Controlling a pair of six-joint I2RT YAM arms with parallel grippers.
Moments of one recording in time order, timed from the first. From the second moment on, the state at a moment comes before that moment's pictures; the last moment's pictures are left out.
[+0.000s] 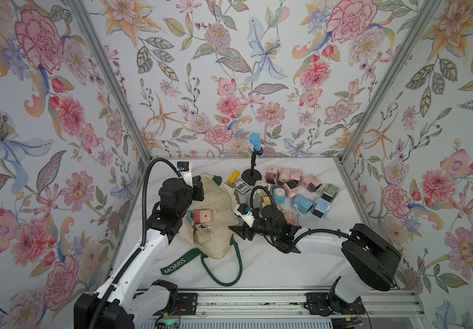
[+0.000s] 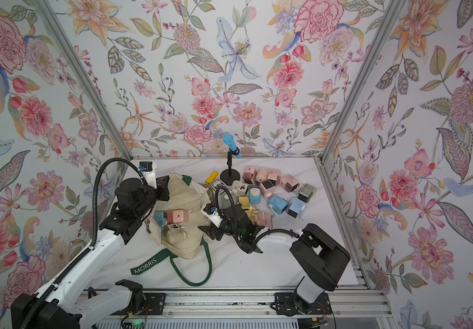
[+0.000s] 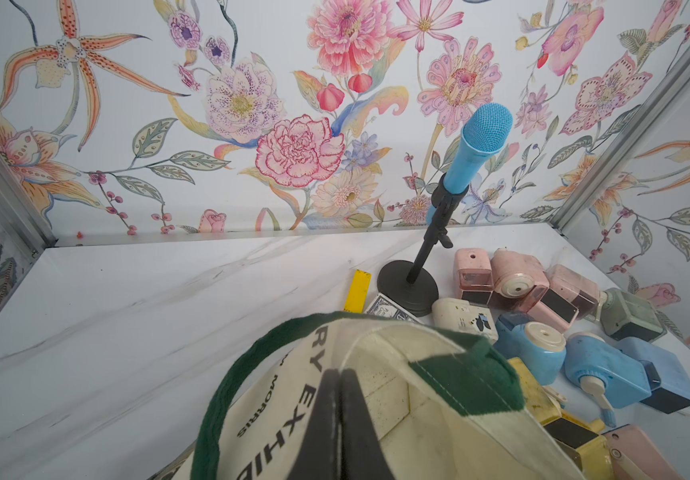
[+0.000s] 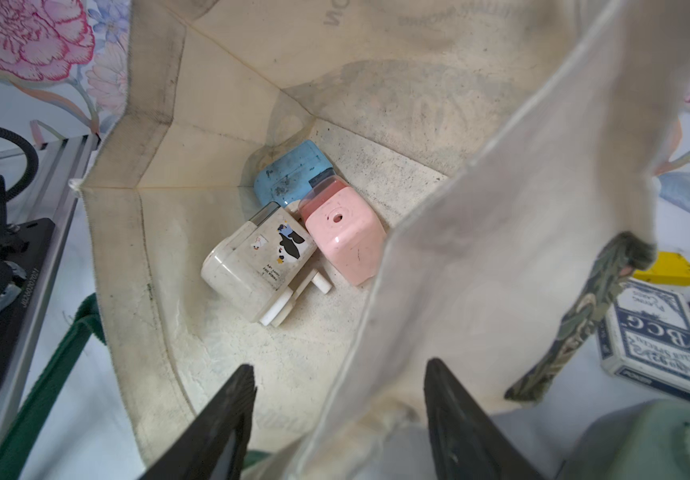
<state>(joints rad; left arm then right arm) -0.29 1.07 0.85 -0.01 0.00 -0.16 0.88 1.59 0.72 0.53 -0.28 -0.10</state>
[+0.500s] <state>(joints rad) -0.29 0.97 0.71 0.11 0.05 -0.15 1.08 1.41 0.83 0.39 -0.26 -0.22</state>
